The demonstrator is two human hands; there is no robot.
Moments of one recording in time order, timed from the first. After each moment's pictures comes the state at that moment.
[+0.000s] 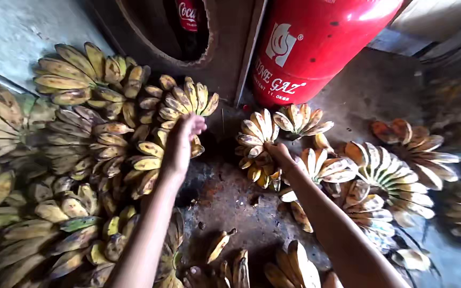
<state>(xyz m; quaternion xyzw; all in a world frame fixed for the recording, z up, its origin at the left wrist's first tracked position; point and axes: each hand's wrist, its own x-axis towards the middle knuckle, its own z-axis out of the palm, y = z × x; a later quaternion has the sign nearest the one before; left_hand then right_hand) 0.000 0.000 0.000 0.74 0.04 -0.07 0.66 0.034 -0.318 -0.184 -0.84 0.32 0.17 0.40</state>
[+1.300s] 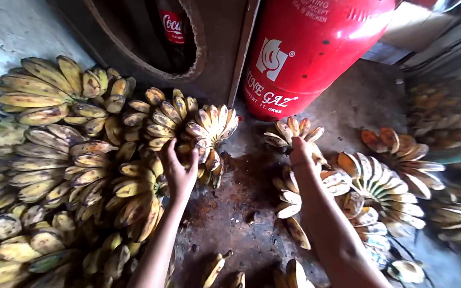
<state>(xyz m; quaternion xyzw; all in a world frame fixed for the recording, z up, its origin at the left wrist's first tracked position) 0.026 -0.005 -0.127 0.87 0.05 0.19 0.44 0.069 -0.370 -0.149 -0.66 0.52 -0.15 0.53</state>
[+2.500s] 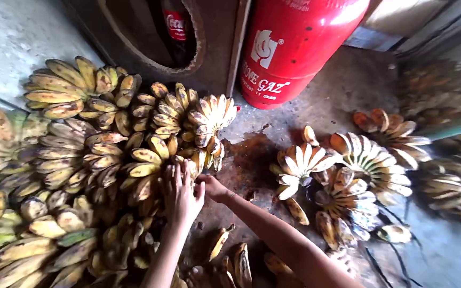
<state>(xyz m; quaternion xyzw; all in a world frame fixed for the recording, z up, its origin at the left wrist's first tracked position) -0.093 0.019 -0.124 0.98 -0.04 0.06 0.16 -0.053 -0.109 -0.223 -0.62 -0.04 0.25 0.74</state>
